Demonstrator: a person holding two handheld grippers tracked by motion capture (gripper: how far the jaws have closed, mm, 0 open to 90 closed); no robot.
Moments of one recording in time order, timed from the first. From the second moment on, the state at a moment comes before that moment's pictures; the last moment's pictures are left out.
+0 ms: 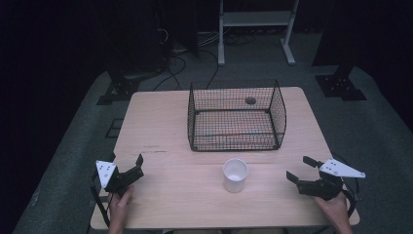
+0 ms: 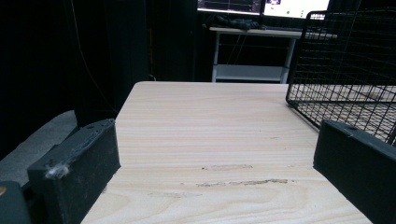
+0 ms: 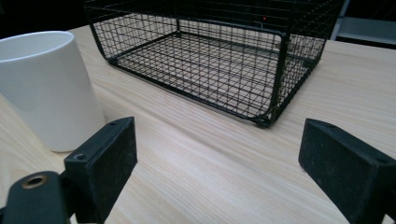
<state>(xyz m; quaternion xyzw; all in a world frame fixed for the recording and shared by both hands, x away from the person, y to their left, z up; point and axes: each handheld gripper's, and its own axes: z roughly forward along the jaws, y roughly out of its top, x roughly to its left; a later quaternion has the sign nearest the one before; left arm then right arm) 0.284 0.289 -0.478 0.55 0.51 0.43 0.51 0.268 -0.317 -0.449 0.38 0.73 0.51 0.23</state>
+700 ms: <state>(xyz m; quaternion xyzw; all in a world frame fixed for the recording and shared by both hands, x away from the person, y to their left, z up) 0.284 0.289 -0.478 0.55 0.51 0.43 0.51 0.275 -0.284 -0.429 0.33 0.77 0.50 0.20</state>
